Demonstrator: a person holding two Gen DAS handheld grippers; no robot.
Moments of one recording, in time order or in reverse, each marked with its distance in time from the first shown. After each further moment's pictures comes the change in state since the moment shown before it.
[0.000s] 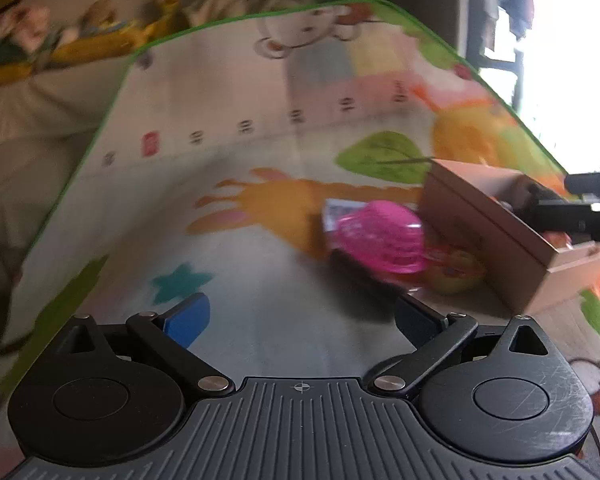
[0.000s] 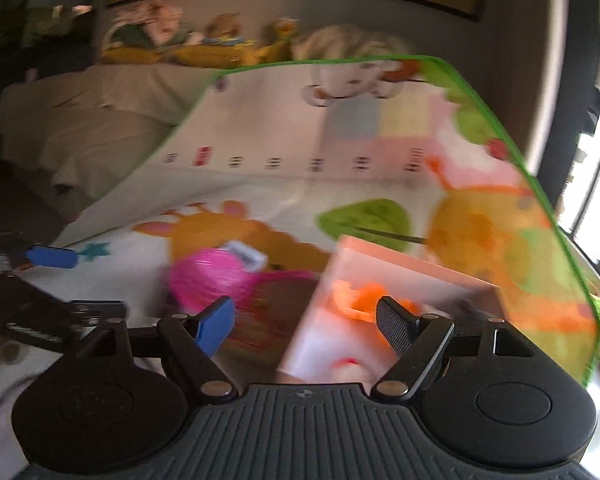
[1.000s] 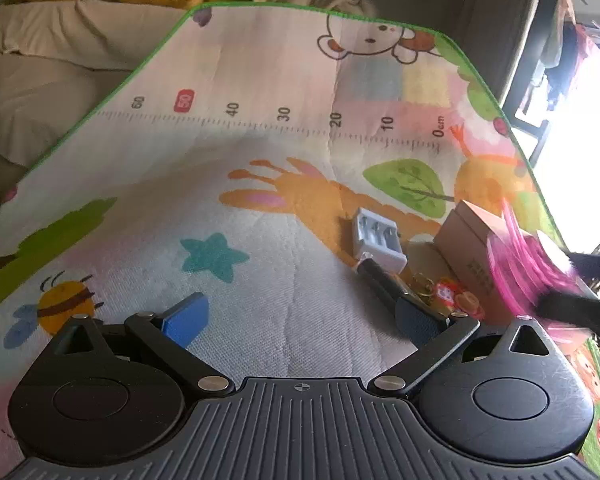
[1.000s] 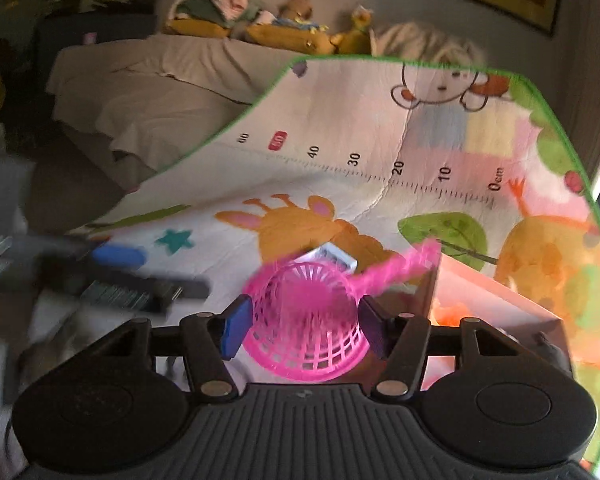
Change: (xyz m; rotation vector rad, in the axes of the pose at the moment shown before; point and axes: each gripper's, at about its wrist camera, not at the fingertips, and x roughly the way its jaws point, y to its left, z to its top) left arm 0.004 0.039 -0.006 -0.251 0.006 -0.062; right arm -0.027 0.050 0.005 -0.121 0.031 0.095
